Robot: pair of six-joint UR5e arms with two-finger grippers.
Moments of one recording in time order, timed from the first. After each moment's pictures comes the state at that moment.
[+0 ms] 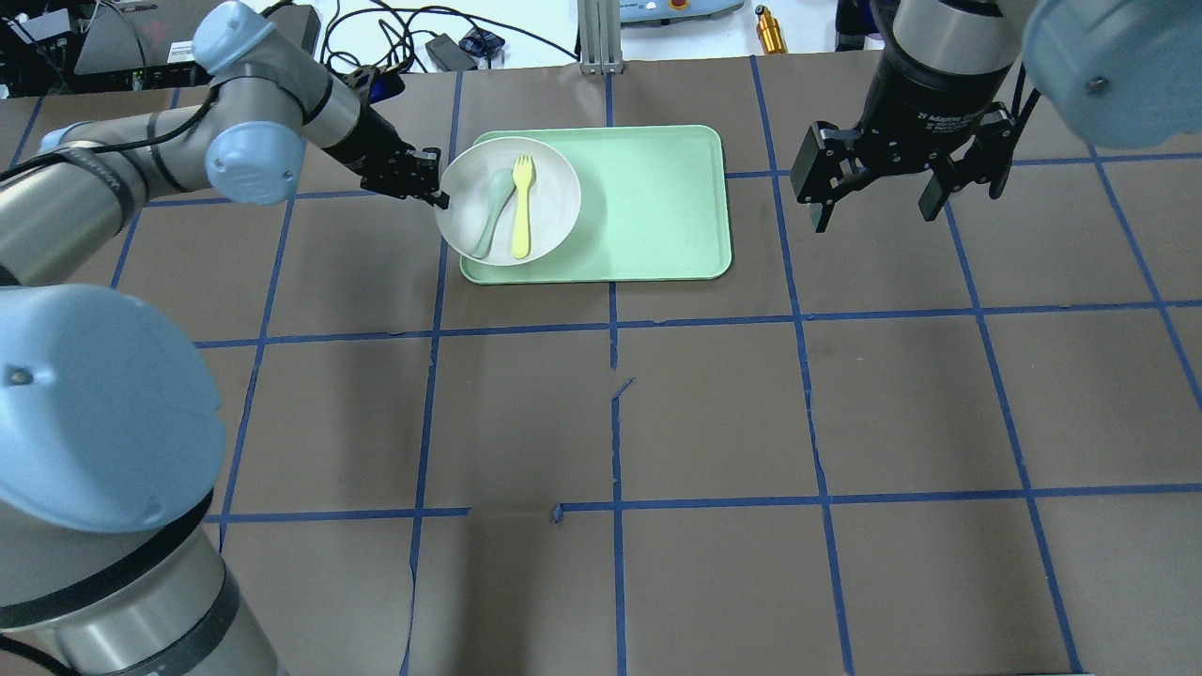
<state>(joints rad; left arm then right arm) -1.48 -2.25 -1.37 -1.09 1.17 0.19 1.60 -1.54 1.52 -1.49 -1.58 -0.03</state>
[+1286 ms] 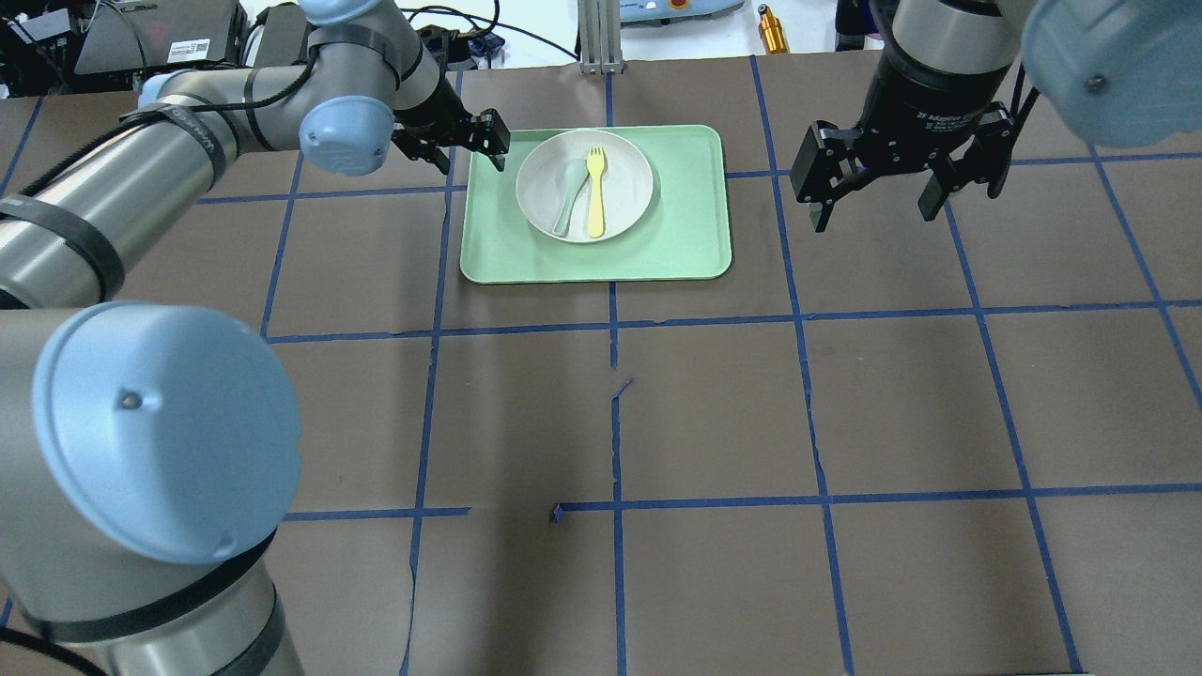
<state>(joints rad) -1.59 -2.20 -1.32 -1.07 1.43 0.07 1.60 -1.54 1.52 -1.49 -1.58 -0.03</state>
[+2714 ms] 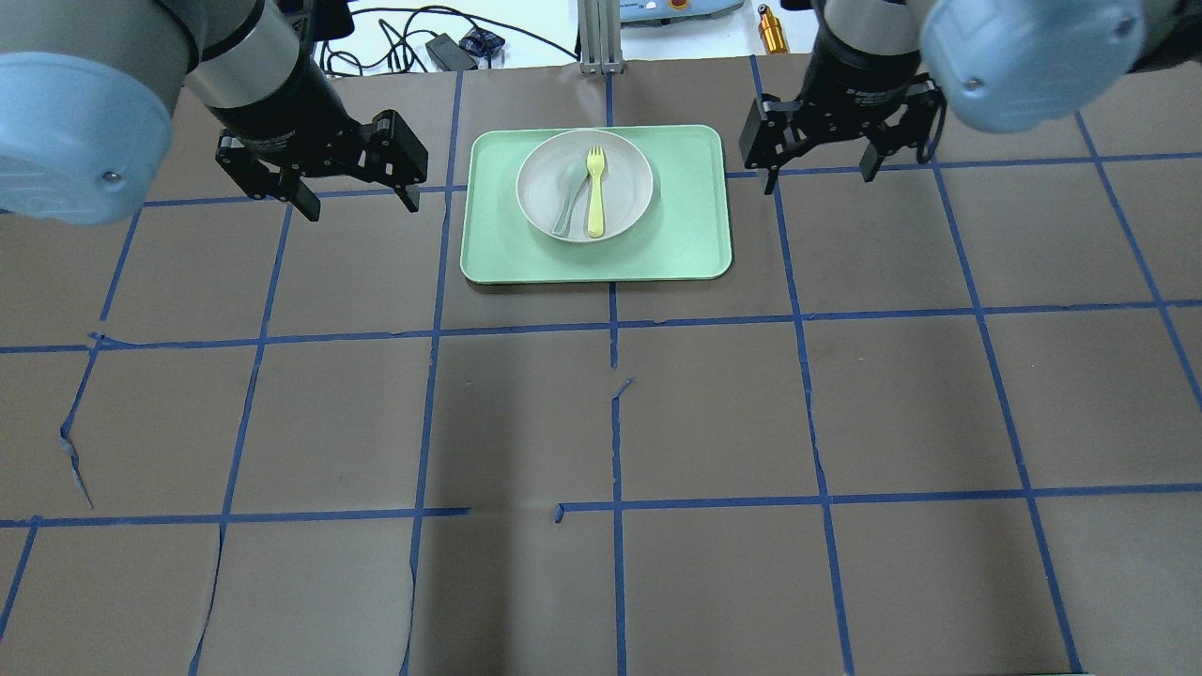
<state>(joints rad) -1.60 -1.61 -1.57 -1.46 1.51 -0.05 1.71 -1.33 1.41 -1.67 -1.58 0.05</state>
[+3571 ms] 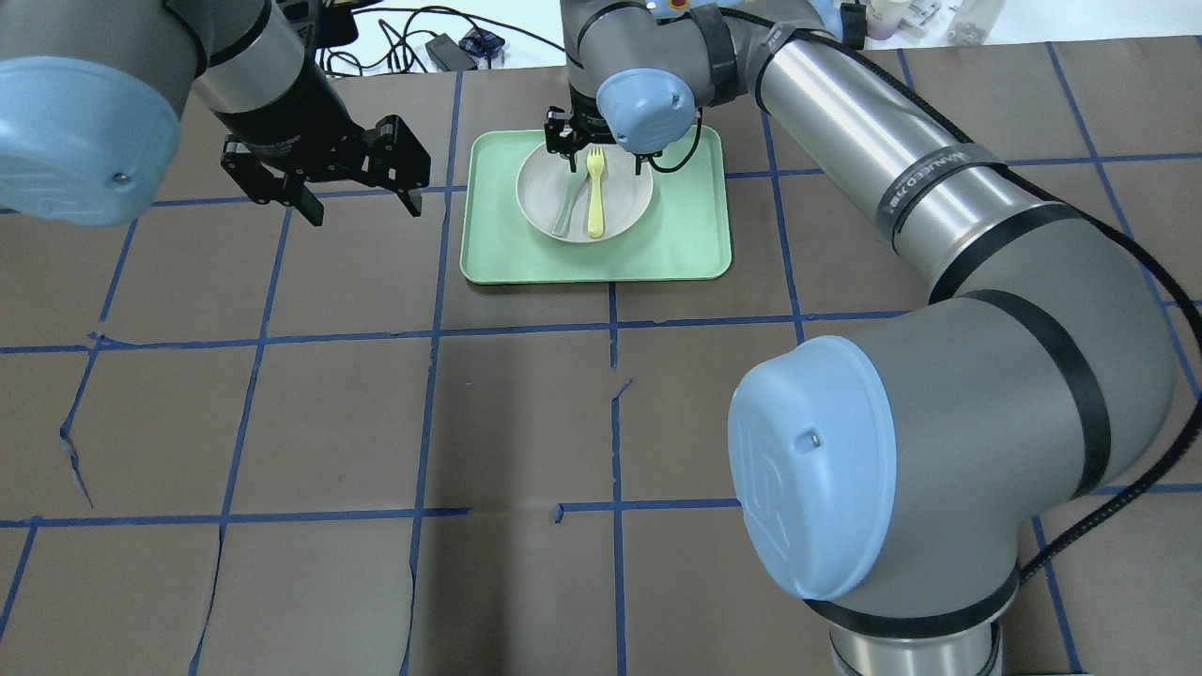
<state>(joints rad) -1.60 -1.62 -1.57 -1.46 1.51 -0.06 1.88 -0.73 1.00 -1.95 -1.59 0.42</state>
